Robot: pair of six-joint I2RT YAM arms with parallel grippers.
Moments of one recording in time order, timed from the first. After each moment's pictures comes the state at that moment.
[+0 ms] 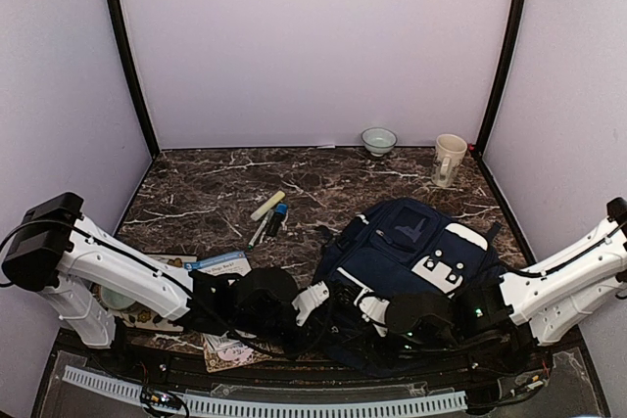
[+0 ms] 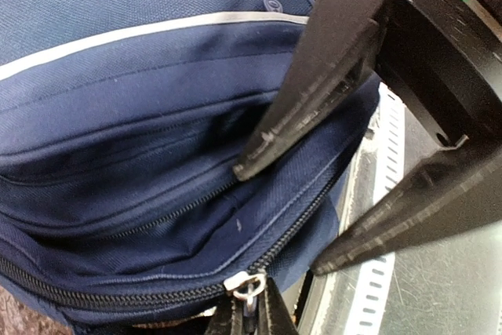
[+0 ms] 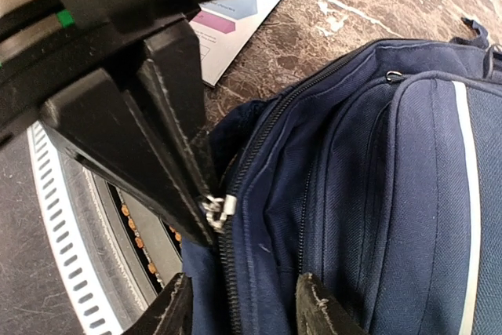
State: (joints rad) left arm -1.36 1.62 0.76 0.19 0.13 -0.39; right arm 1.53 1.29 0.59 -0.09 0.28 0.45
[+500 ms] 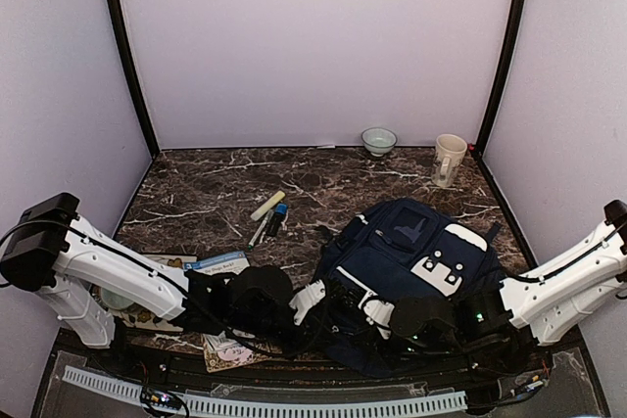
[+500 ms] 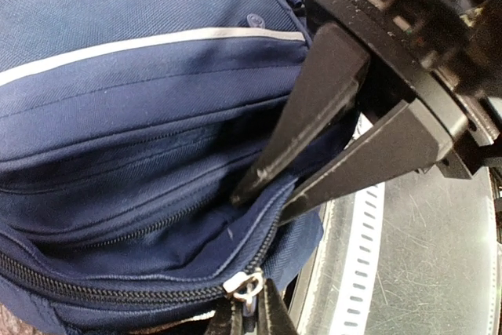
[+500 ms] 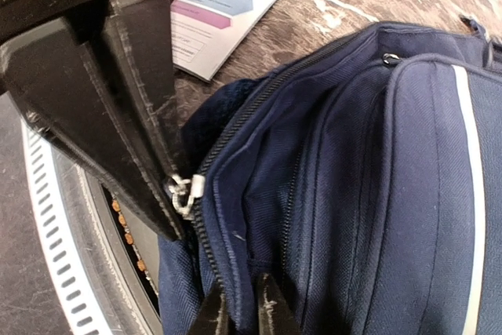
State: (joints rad) left arm -1.35 1.59 0.73 0.23 0.16 -0.40; right arm 1.53 1.29 0.52 0.01 0.29 0.43
